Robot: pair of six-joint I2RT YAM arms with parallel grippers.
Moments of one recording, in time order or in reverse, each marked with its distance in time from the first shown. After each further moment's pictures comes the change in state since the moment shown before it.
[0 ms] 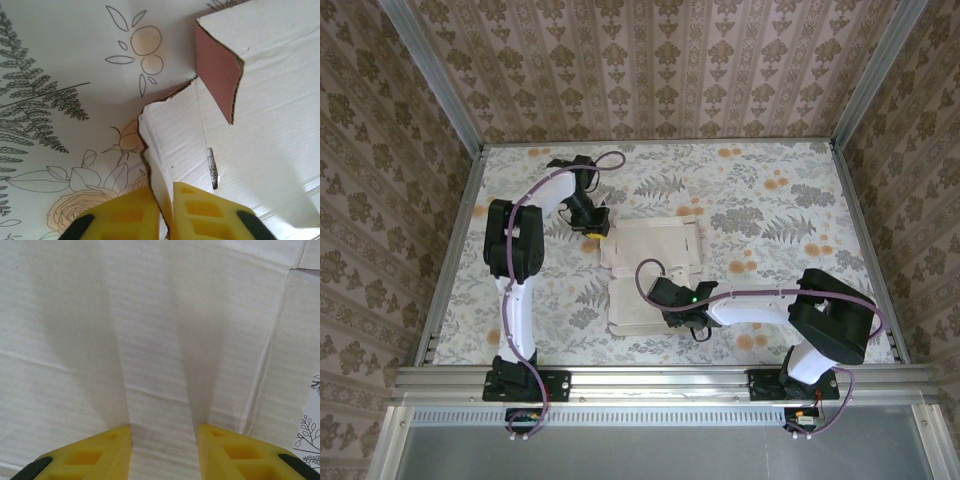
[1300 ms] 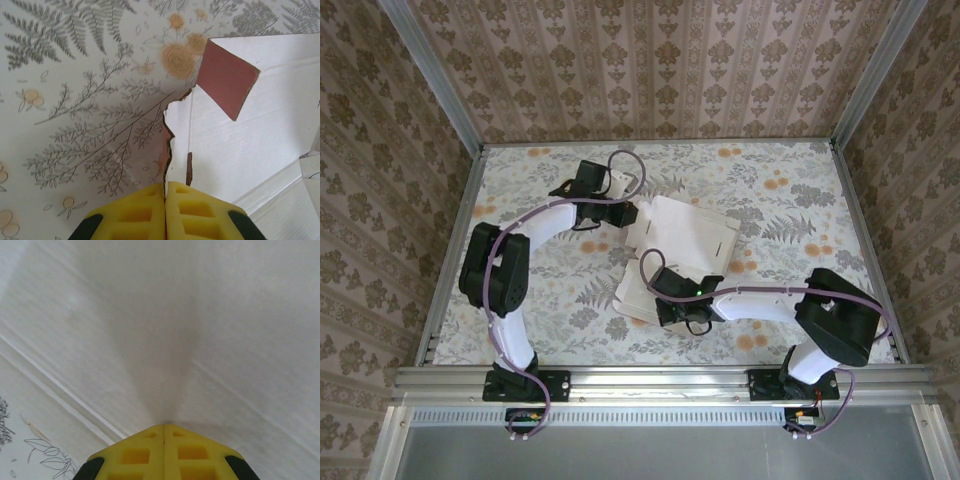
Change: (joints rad) left arm -0.126 -0.341 -0.452 0.818 0.172 0.039; right arm -0.049 -0.019 0.008 0.071 -0.201 0.023
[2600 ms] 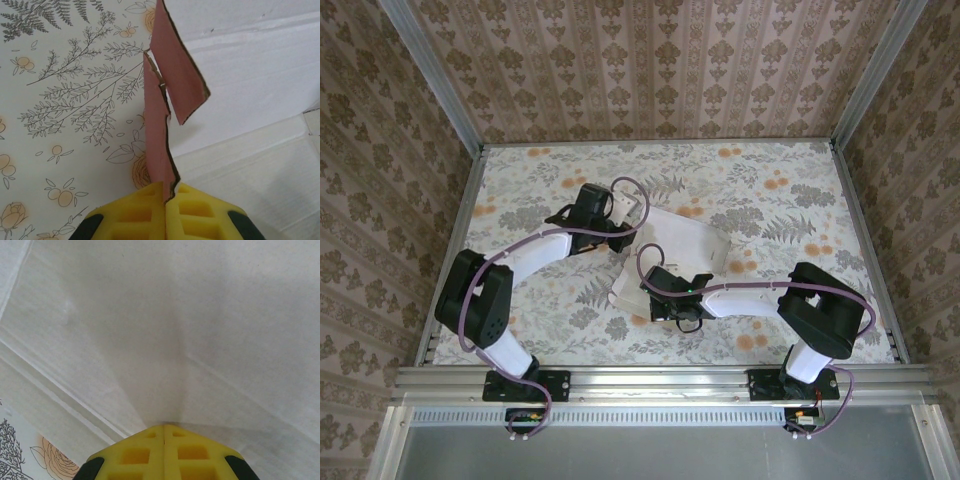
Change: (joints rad) left arm -0.103 -0.225 -0.274 0.068 -0.178 0.060; right arm -0.004 0.077 0.045 0.035 0.018 0.153
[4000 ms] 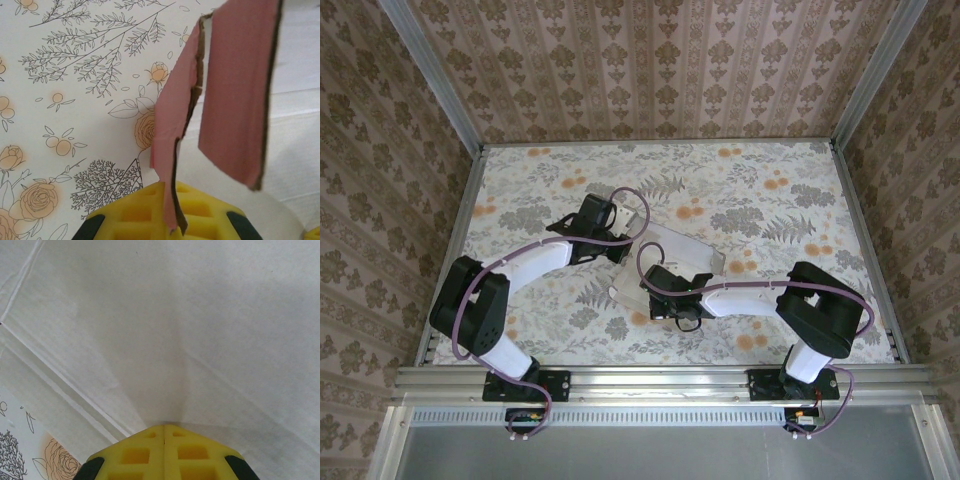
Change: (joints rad) left arm -0.042 -0.046 -0.058 -0.066 -0.111 -0.070; right arm -0.006 0.006 0.000 0.026 0.012 0.000
